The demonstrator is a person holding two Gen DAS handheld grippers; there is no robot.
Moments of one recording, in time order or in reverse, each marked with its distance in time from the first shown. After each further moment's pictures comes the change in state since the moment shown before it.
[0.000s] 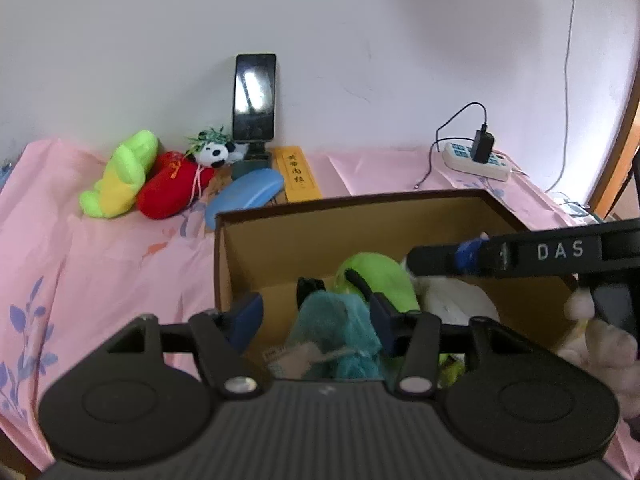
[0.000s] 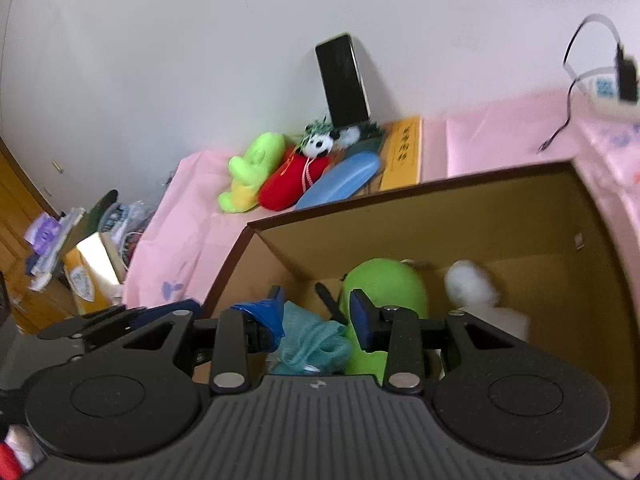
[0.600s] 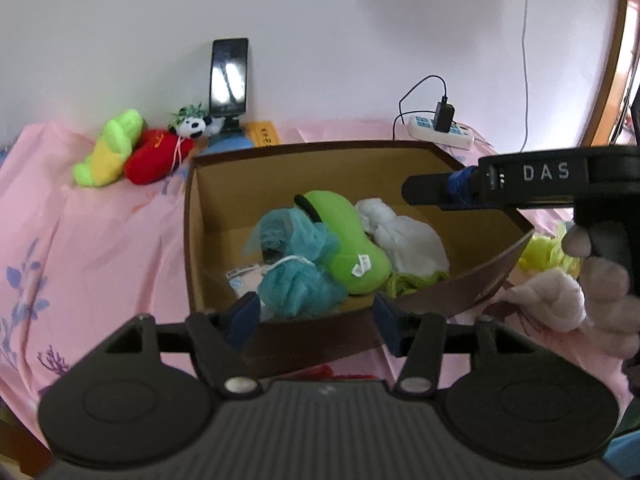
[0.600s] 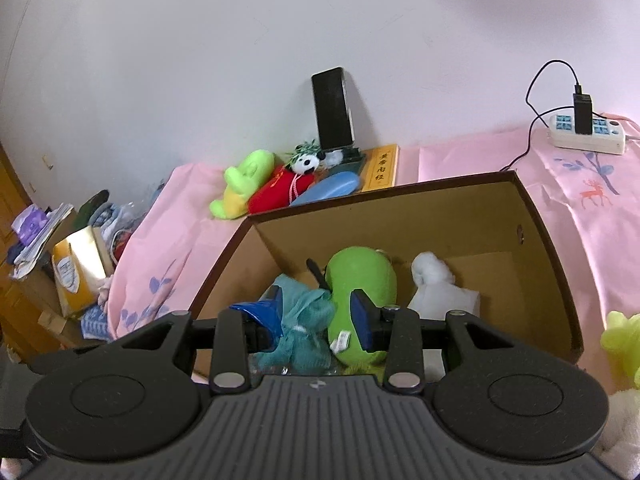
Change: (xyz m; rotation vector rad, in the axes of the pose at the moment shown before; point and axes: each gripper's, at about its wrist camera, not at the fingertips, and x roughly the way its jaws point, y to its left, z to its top) left arm -0.043 -0.033 -0.057 0.042 0.024 -0.041; right arm -0.048 0.014 -0.036 -0.057 -0.086 -0.073
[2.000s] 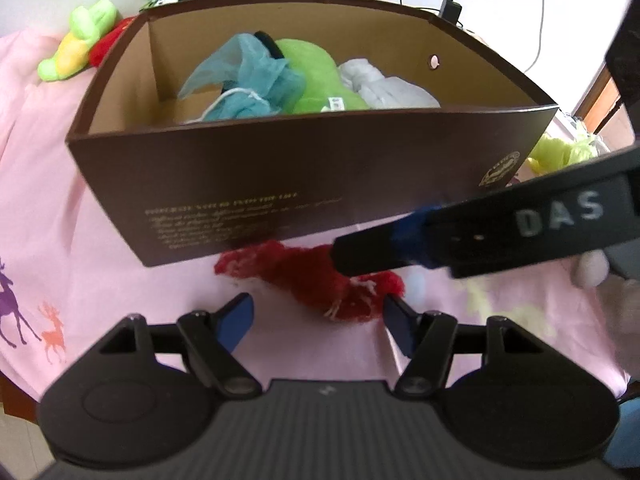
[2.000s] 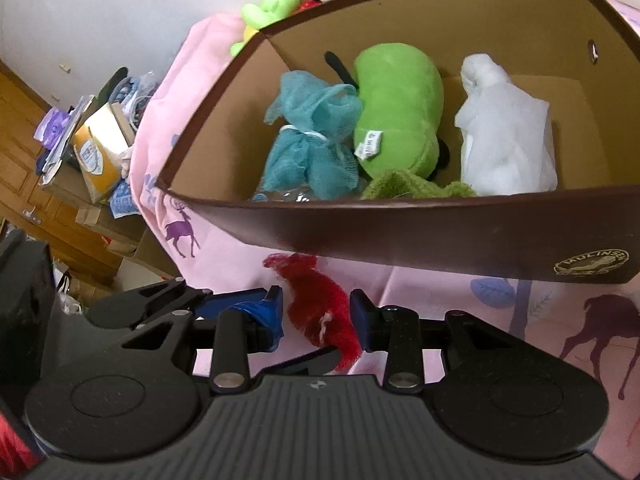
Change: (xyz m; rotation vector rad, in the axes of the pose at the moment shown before) left arm 0.069 -0.023 -0.052 -0.058 0.278 -0.029; right arm 0.048 -0.011 -0.061 0.044 0.447 0.140
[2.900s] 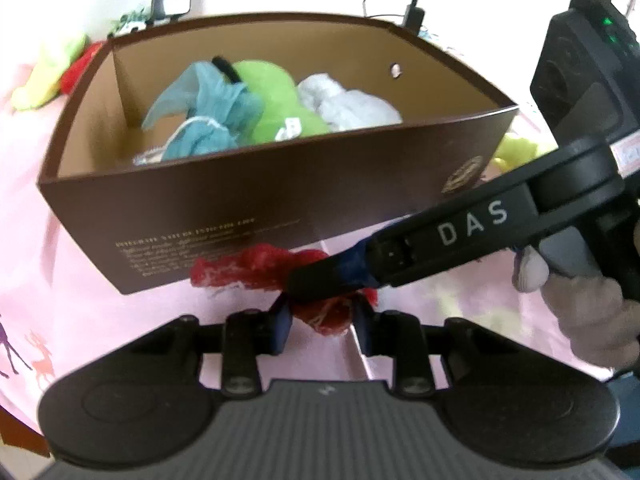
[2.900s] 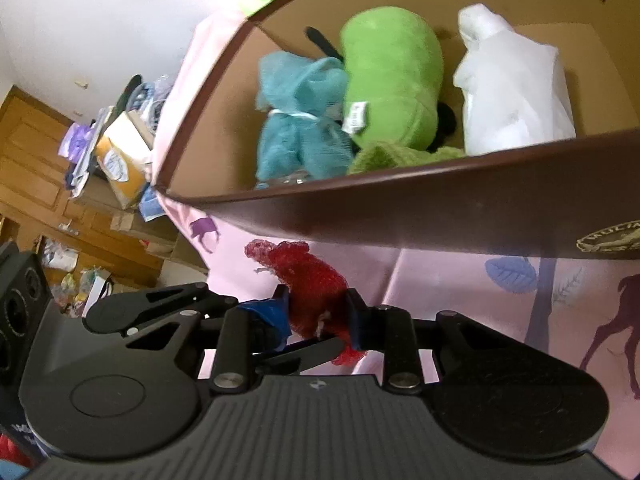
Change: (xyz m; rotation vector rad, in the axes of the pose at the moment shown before) left arm -0.012 -0.011 0.003 0.075 -0.041 -0.068; right arm -0.001 -0.025 0.000 0.071 0.055 0.149
